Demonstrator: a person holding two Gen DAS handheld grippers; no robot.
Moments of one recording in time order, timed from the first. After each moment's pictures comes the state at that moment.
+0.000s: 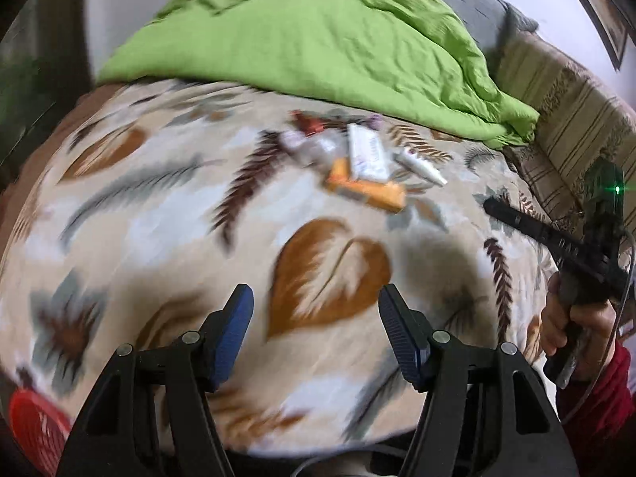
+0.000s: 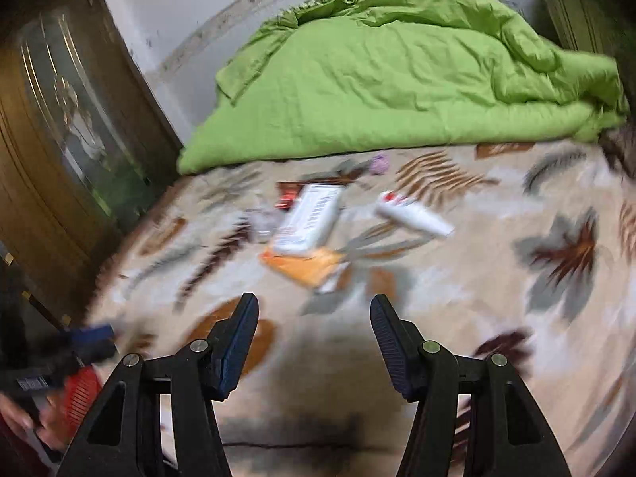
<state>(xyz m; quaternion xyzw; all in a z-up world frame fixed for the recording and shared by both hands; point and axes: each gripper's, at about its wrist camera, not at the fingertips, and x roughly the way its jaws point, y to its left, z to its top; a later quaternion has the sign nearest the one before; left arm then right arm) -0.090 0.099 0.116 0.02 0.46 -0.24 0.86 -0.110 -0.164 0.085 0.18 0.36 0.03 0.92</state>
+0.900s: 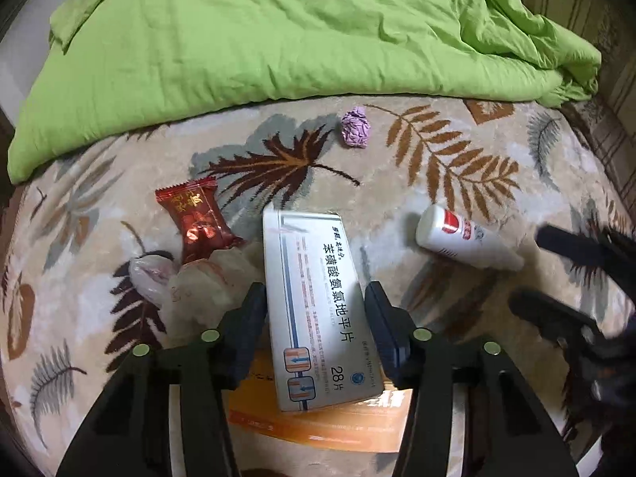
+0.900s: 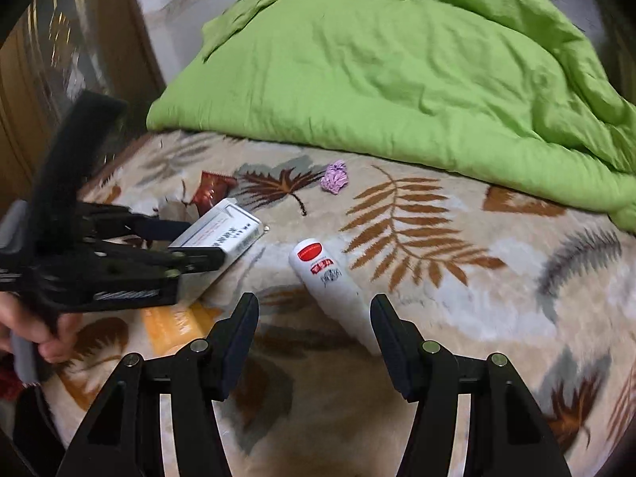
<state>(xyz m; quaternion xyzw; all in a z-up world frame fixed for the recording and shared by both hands) 0.102 -0.097 0.042 0.17 0.49 -0.22 0.83 0.016 -0.231 0.032 0.07 0.41 0.07 0.91</state>
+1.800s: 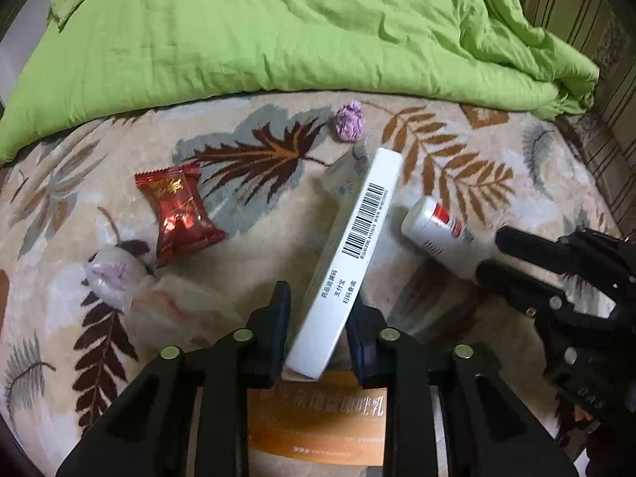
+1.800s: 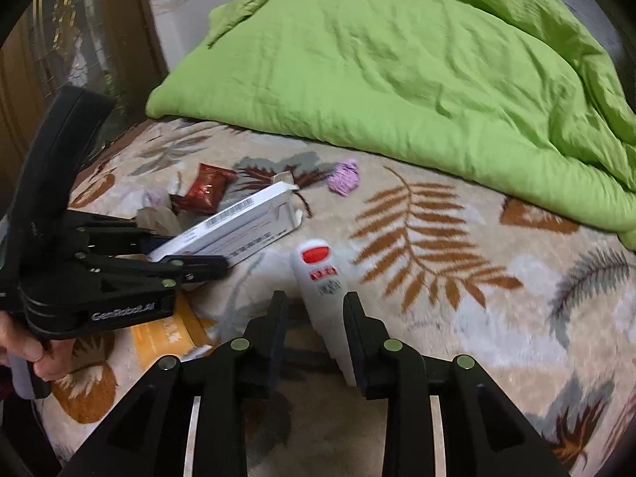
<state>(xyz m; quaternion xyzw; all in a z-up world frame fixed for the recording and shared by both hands) 0.110 -0.096 0.028 0.12 0.50 -0.24 0.82 0.034 -0.220 0.025 0.05 0.41 0.08 0.91</state>
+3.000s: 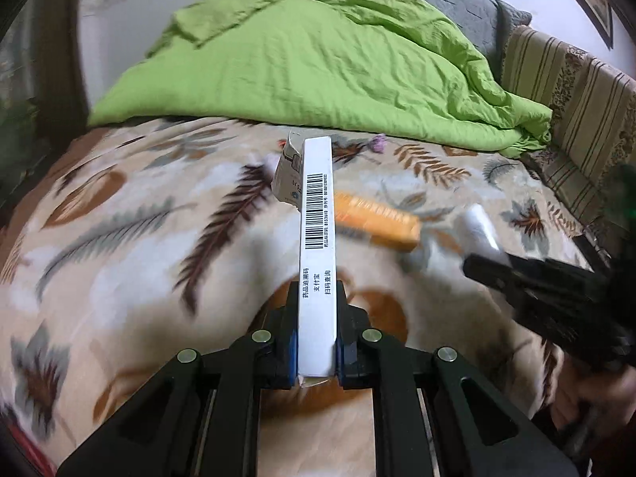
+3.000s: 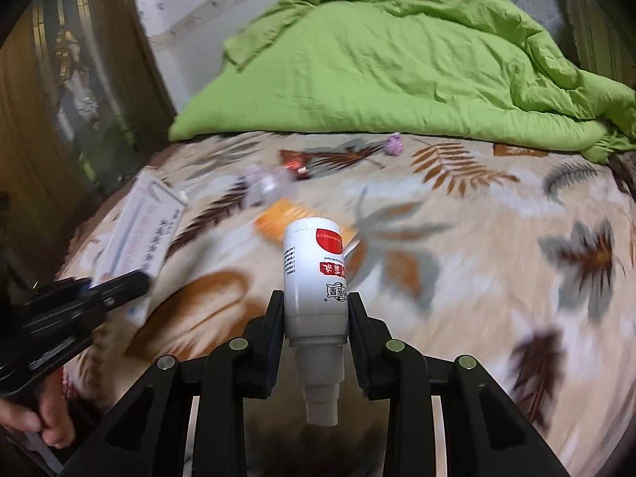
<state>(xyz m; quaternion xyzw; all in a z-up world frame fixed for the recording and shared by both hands) -0.082 0.069 0.073 0.05 0.38 -0.20 0.90 -0.111 -0.104 0.050 0.13 0.36 0.03 0.92</state>
